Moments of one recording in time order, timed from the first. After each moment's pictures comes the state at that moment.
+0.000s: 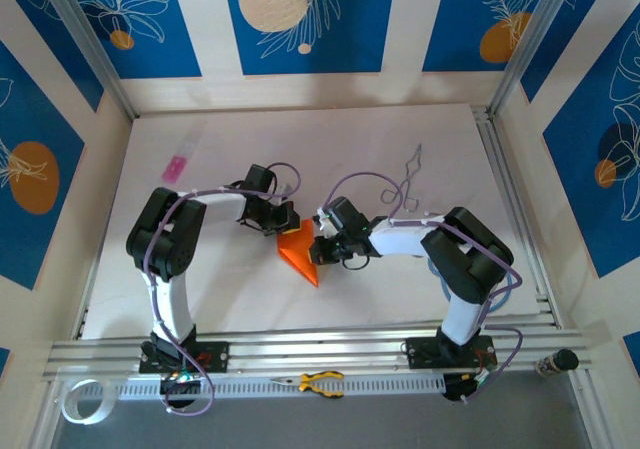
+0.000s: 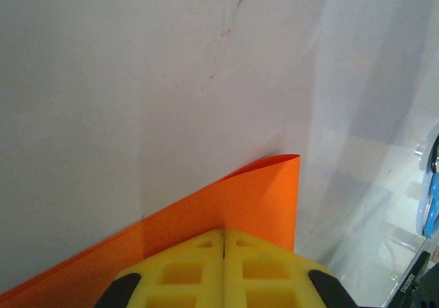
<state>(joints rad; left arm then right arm) -0.42 1.94 1.08 -0.26 0.60 -0.55 0.75 1.76 0.85 -0.09 -0.39 0.55</state>
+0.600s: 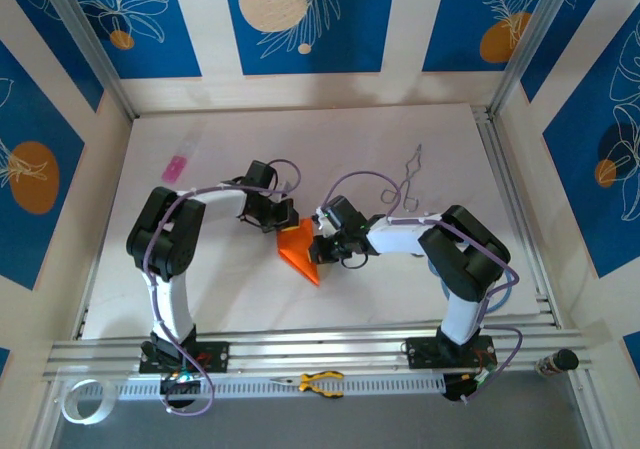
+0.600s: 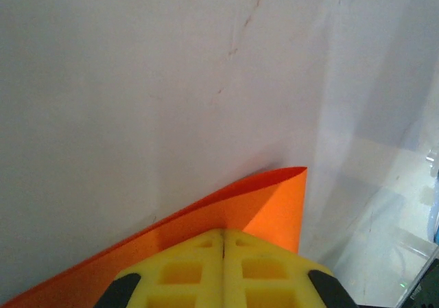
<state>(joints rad) -0.42 1.94 1.13 -0.33 0.56 -0.53 0.75 1.78 0.87 -0.12 -0.38 0.54</state>
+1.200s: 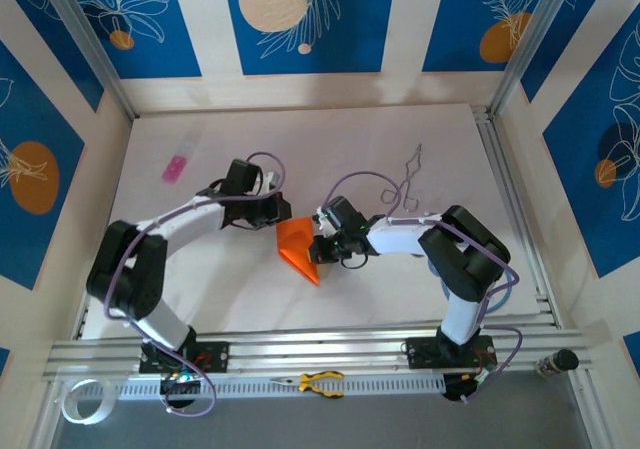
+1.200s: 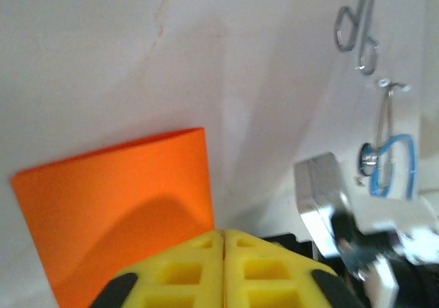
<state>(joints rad) -0.42 1.59 0.94 -0.25 0.53 -0.63 0.75 1.78 0.87 -0.11 -0.38 0.57</state>
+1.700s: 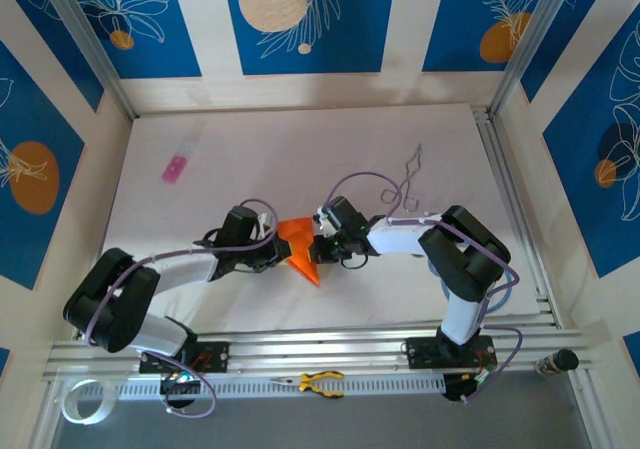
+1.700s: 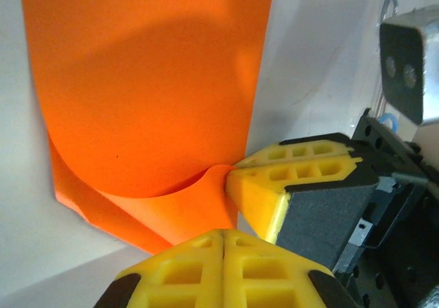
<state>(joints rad) -0.55 1.42 0.50 0.15 0.49 -0.98 0.75 1.78 0.87 -0.10 -0.38 0.59</state>
